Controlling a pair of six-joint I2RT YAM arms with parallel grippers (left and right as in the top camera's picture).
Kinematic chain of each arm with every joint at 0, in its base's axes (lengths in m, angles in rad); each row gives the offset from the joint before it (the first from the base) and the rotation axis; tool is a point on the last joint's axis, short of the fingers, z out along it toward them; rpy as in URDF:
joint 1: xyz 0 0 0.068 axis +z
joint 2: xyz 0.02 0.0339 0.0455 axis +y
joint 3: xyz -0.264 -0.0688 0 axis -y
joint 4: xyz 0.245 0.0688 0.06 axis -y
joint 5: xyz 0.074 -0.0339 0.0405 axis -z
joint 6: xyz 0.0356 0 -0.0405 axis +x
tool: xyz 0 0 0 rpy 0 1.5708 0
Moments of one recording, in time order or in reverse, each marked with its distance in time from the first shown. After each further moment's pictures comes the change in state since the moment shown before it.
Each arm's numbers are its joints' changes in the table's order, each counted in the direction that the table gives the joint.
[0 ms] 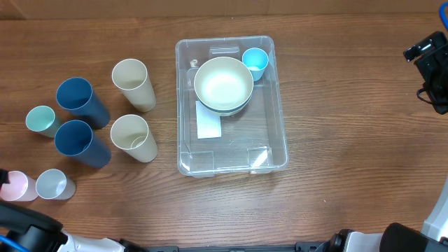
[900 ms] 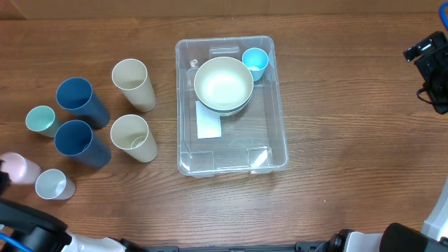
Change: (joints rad) left arm -0.058 -0.034 0.035 -0.024 0.119 -0.005; right arm 0.000 0.000 0.000 0.000 0.000 0.000
